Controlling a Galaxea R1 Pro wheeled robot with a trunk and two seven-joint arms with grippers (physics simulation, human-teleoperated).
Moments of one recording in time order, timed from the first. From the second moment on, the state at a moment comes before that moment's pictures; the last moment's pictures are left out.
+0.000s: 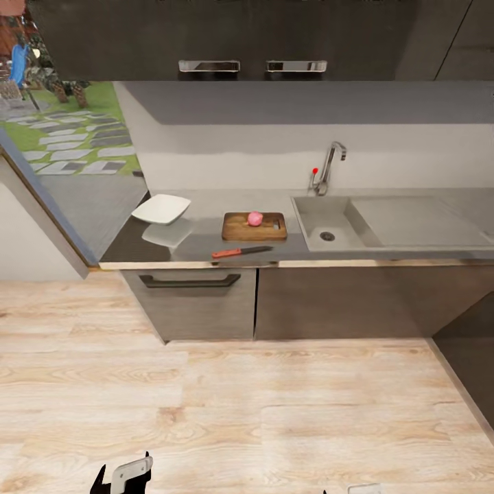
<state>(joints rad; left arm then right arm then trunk) -0.43 -0.01 -0.31 0.08 0.31 -0.87 0.35 -0.22 -0.04 0.15 -0.32 -0.04 -0.41 -0.06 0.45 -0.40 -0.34</state>
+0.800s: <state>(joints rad) -0.43 -0.01 -0.31 0.08 0.31 -0.87 0.35 -0.22 -0.04 0.15 -0.32 -0.04 -0.41 -0.06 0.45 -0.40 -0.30</state>
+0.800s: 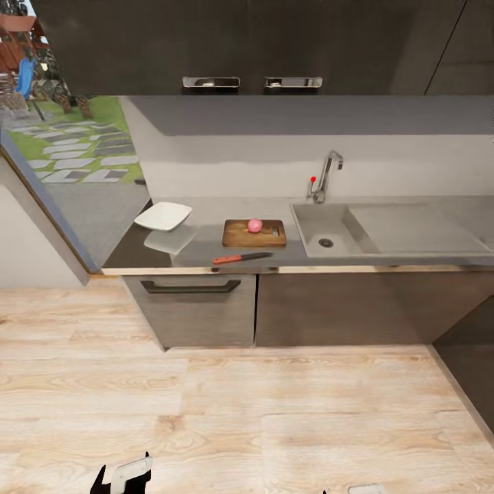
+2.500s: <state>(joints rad) -0.43 -0.01 -0.31 0.08 0.31 -0.87 0.35 -0.22 -0.04 0.15 -0.32 -0.04 -0.41 -0.06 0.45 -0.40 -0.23</state>
